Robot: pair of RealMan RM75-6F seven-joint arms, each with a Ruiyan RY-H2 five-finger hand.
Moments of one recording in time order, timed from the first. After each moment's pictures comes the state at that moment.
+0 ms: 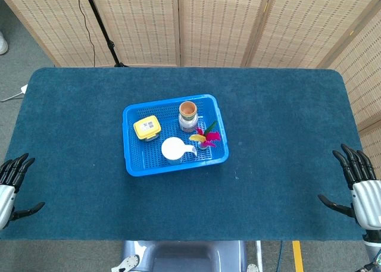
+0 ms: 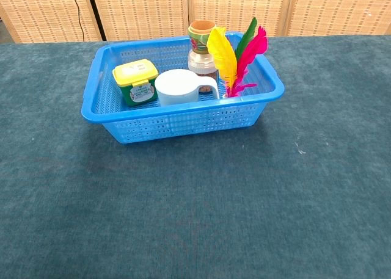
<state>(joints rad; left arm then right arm) -0.06 -1.09 0.03 -1.57 1.63 1.55 -0.19 0.08 -1.06 0.07 -1.61 -1.66 1.64 0.21</state>
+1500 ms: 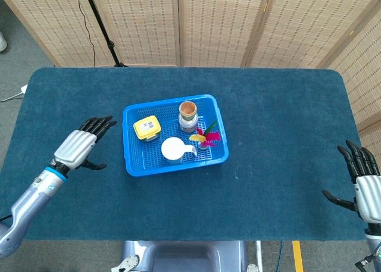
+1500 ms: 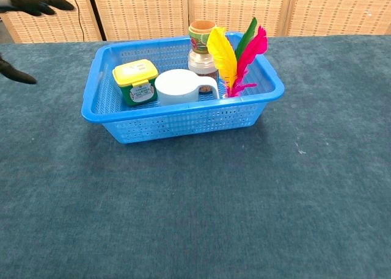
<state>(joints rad) -0.60 -1.08 -0.19 -1.74 1.32 0.88 0.00 0.10 -1.05 0.09 -1.60 -1.57 1.58 0.22</state>
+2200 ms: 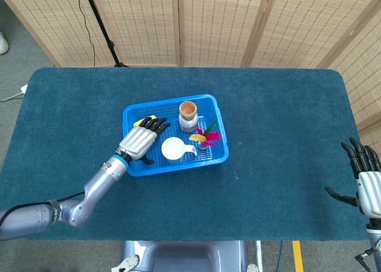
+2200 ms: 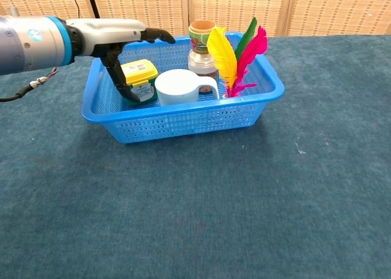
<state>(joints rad) -0.93 -1.43 -0.23 -1.61 0.88 0.79 0.44 0.11 -1.06 0.11 -1.57 -1.53 1.53 0.23</state>
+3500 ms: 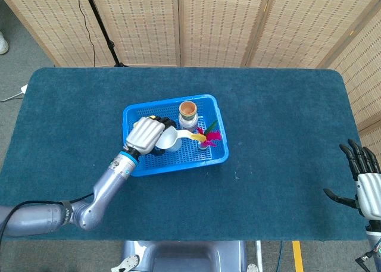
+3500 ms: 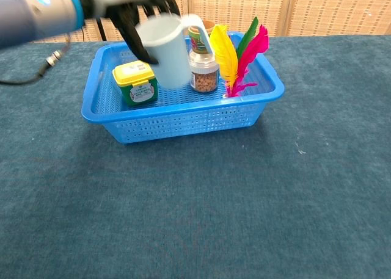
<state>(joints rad) -0.99 -1.41 -0.26 -1.71 0.85 1.01 0.45 0.10 -1.06 0.10 -1.58 -1.54 1.54 0.25</state>
